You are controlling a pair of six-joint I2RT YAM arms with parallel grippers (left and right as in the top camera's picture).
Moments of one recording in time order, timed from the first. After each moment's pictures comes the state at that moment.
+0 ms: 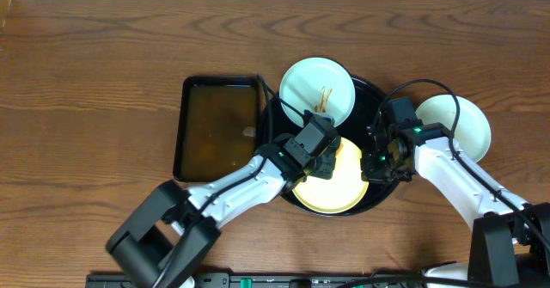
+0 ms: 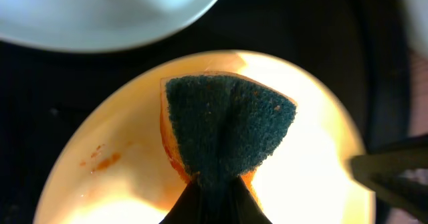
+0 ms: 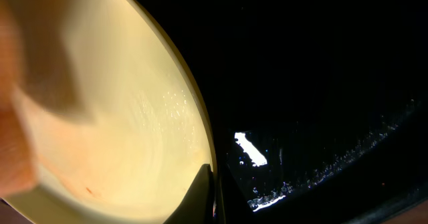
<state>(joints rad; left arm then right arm) -0.82 1.75 0.96 -0.18 0.07 -0.59 0.24 1.57 0.86 -0.77 -0.21 0.29</state>
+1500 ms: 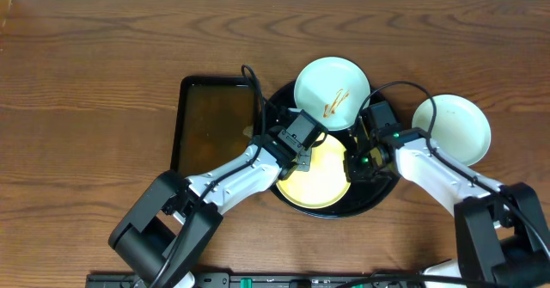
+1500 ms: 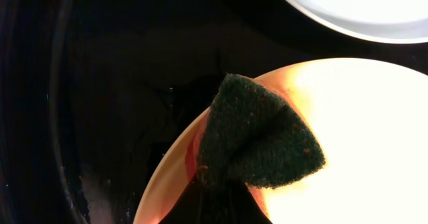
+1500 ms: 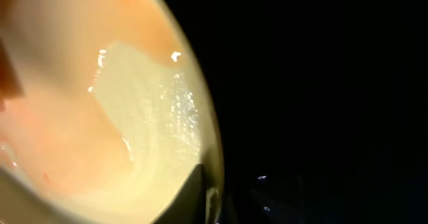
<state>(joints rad) -0.74 1.78 0.98 -0.37 -0.16 -0.59 0.34 1.65 0.82 -0.59 -0.26 0.31</state>
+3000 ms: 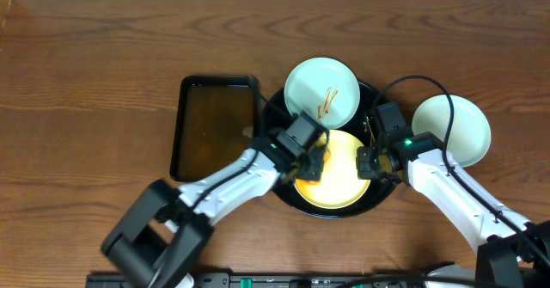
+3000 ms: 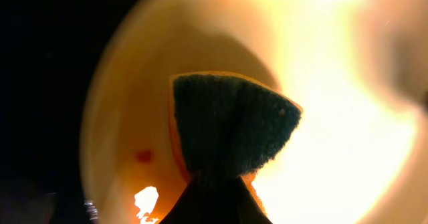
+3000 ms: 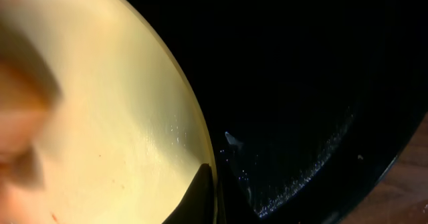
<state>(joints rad) -0.77 1.74 0.98 -0.37 0.16 -0.59 0.35 1.49 0.82 -0.68 0.00 0.34</state>
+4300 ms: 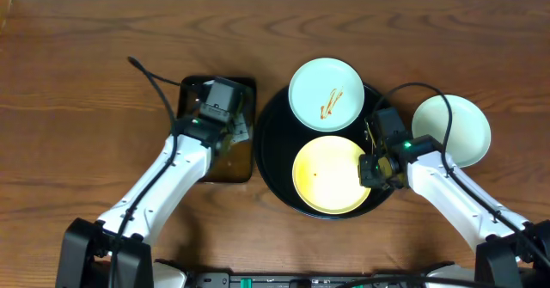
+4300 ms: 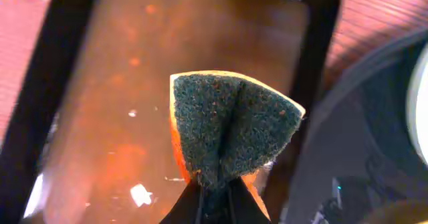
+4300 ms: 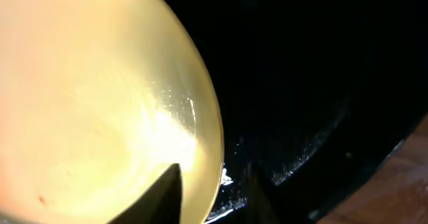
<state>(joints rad) -0.35 1.51 0.97 -0.59 -0.19 -0.59 0.35 1.49 0.79 -0.72 -0.01 0.34</state>
